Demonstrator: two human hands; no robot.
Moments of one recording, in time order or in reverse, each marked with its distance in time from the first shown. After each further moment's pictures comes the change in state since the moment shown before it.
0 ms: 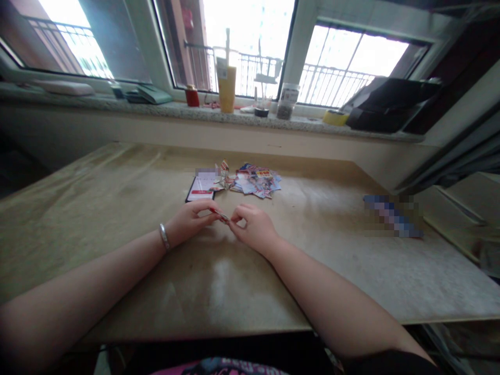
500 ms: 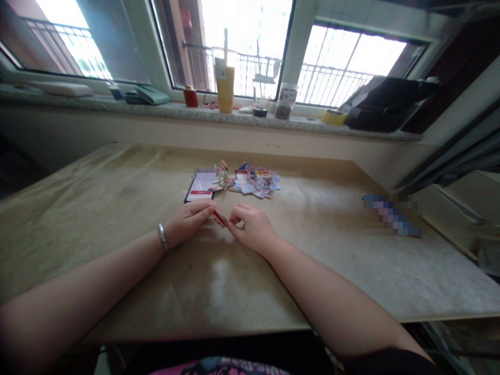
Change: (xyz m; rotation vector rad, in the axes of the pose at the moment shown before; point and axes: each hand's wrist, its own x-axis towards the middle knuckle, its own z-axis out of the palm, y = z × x) left_hand -0.001 0.006 -0.003 -0.049 -0.037 -0.113; right_hand -0.001 -0.003 -0.003 -0.033 -0.089 0.018
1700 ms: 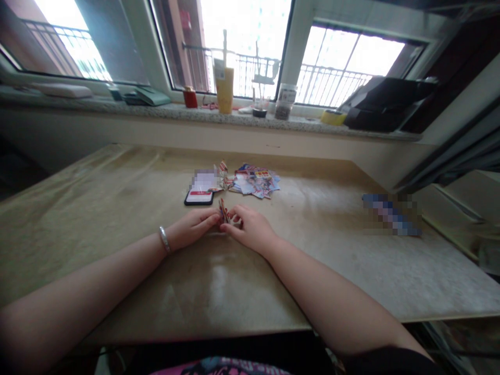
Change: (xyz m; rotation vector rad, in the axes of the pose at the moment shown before) left_hand -0.001 0.000 0.006 0.067 -0.216 -0.023; right_hand 0.001 0.008 0.003 0.075 -0.094 0.094
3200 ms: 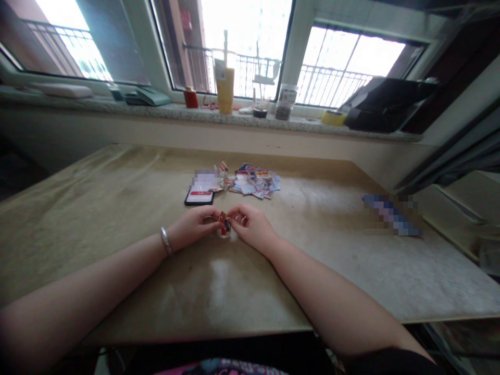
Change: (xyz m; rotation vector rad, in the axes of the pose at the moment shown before) left_hand 0.002 0.003 0.004 -0.092 0.077 -0.129; right_hand 0.001 0.001 0.004 0.244 0.147 0.007
